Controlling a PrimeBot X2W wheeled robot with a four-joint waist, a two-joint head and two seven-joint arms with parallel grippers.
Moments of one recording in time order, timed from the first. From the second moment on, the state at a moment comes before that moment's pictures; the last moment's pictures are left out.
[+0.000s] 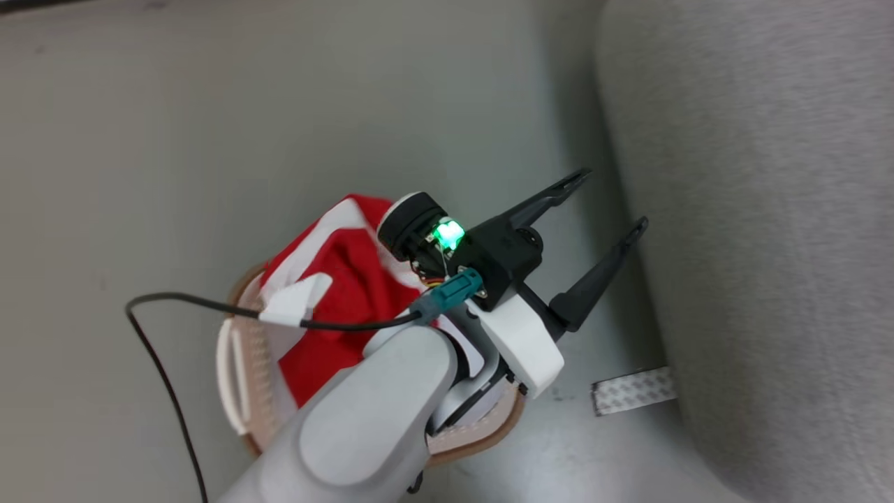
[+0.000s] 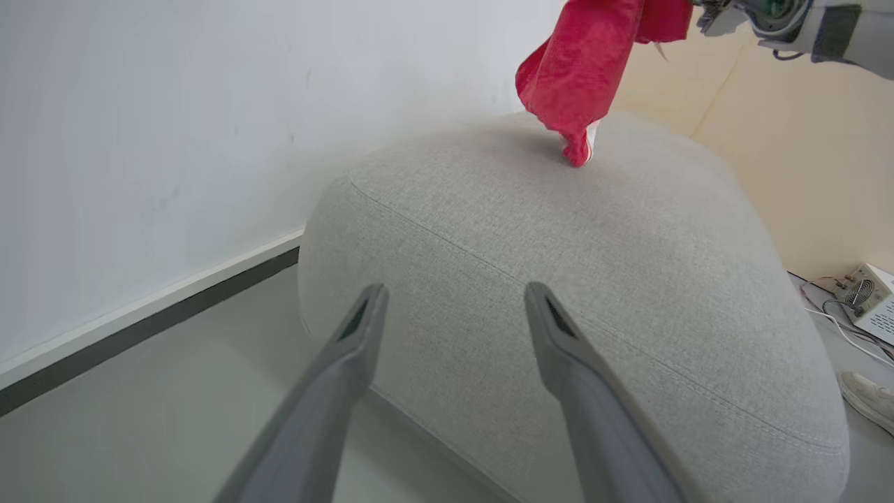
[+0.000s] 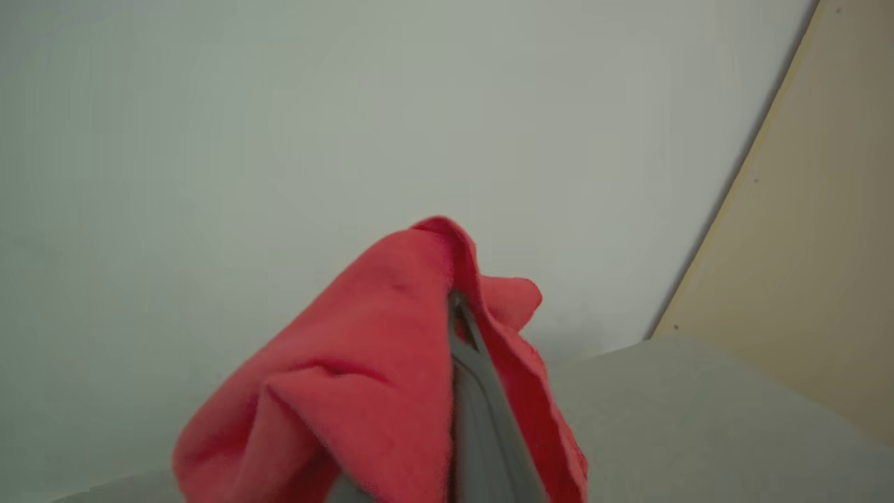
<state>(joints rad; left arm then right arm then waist) -0.78 0.06 -0.74 0.22 -0.27 -0.11 -0.07 -1.19 -0.63 -0.10 0.82 0.37 0.13 -0.22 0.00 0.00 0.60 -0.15</state>
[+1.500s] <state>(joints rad) -0.15 0.22 -0.36 0.23 -0.35 0.13 -0.26 -0.22 -0.08 -0.12 0.32 0.06 0.13 -0.26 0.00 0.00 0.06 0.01</state>
